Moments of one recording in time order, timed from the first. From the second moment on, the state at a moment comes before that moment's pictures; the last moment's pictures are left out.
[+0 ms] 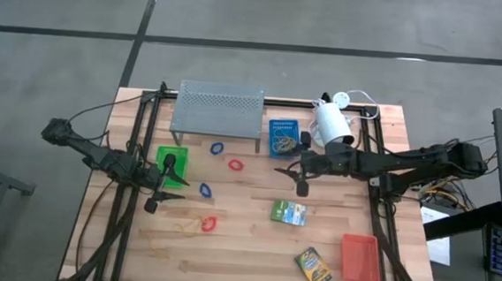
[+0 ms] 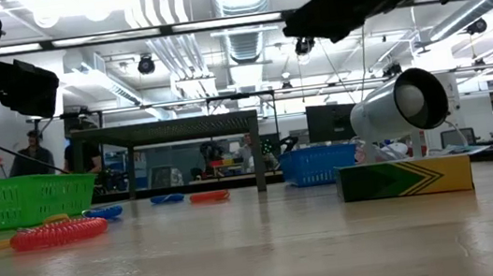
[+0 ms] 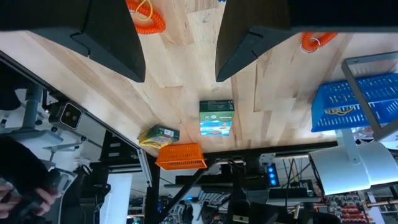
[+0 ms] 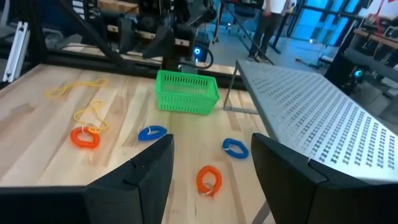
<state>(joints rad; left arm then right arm) -0.42 0.17 0.03 -0.02 -0.19 -0.01 -0.02 1.21 0.59 0.40 0.06 -0.13</state>
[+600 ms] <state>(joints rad) -0.42 0.17 0.03 -0.02 -0.19 -0.01 -0.02 1.21 0.60 0.40 0.06 -0.13</state>
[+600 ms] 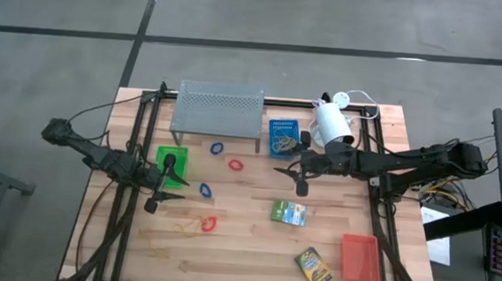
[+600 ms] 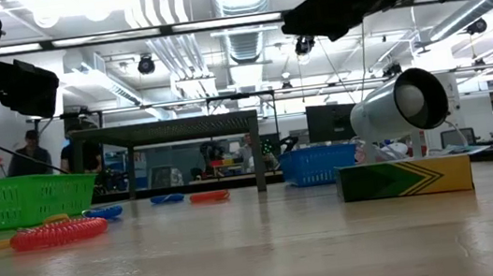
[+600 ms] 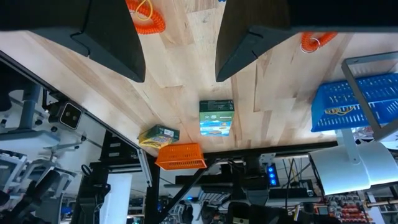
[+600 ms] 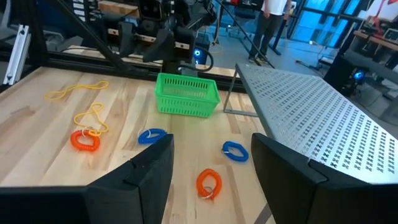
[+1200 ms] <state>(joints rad) -0.42 0.17 0.03 -0.02 -0.19 -0.06 -0.02 1.21 0.60 0.40 0.06 -0.13</state>
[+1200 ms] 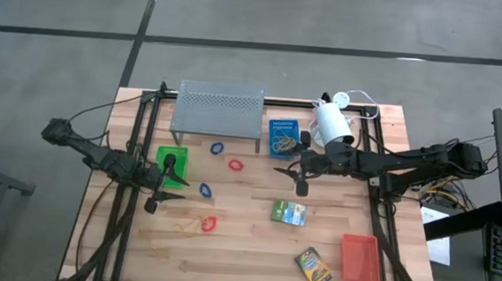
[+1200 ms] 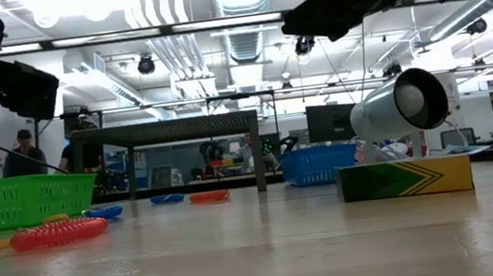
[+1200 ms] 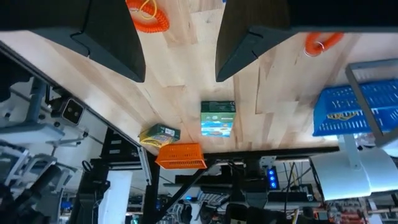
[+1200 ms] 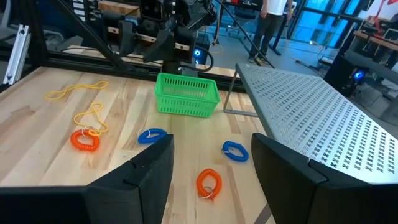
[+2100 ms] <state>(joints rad) -0.42 0.88 0.60 -0.44 -0.35 -0.52 -0.02 1.21 0.60 0.40 0.06 -0.13</state>
